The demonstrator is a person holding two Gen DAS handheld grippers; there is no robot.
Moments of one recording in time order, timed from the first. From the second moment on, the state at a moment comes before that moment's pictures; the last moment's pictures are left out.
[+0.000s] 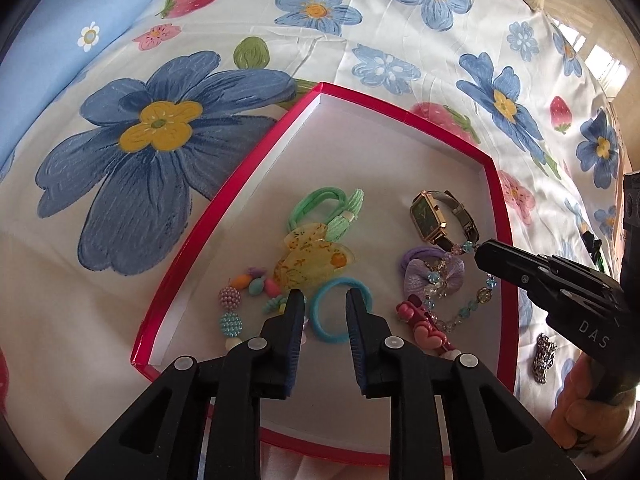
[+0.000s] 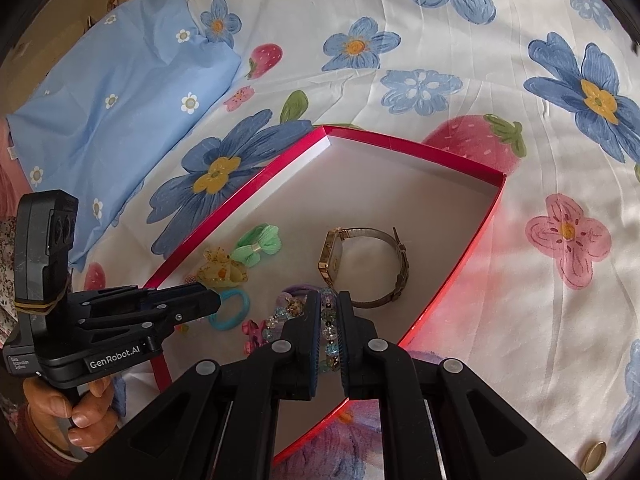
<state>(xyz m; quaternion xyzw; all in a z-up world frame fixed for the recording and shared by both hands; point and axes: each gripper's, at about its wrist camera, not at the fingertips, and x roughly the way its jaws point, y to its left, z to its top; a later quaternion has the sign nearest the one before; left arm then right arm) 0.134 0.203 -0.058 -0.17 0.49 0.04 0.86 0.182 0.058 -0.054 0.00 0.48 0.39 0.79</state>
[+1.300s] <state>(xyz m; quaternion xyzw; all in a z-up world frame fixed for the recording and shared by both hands) 0.084 0.141 0.006 -0.15 0.45 0.01 0.88 0.160 -0.090 -0.009 0.08 0.44 0.30 0.84</state>
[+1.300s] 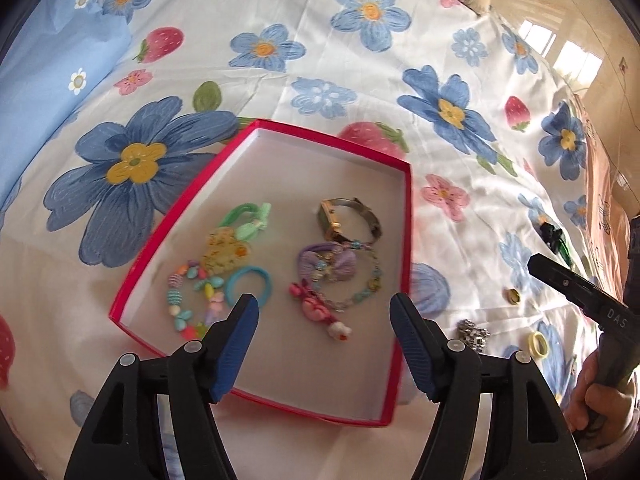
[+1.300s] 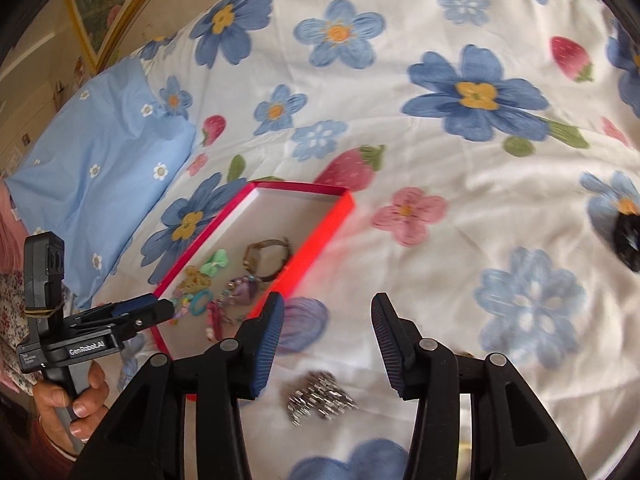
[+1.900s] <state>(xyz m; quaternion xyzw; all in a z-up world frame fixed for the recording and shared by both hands) 0.087 0.072 0.009 -0.10 0.47 -0.06 0.88 0.130 -0.196 -0.029 0.11 0.46 0.22 0.85</state>
